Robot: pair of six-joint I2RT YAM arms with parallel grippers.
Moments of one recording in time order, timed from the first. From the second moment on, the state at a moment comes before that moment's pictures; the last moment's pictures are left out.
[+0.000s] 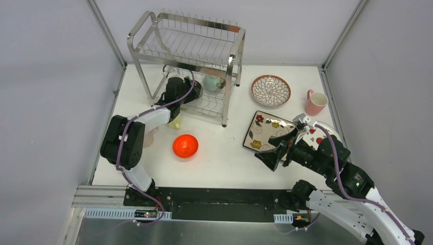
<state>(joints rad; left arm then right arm) -0.34 1.70 0.99 0.36 -0.09 -0.68 0.85 0.41 0.85 -0.66 -0.12 0.41</state>
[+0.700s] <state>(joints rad) -0.30 1.80 1.05 0.38 -0.12 -0.69 0.85 0.41 0.85 -0.66 -0.12 0.41</state>
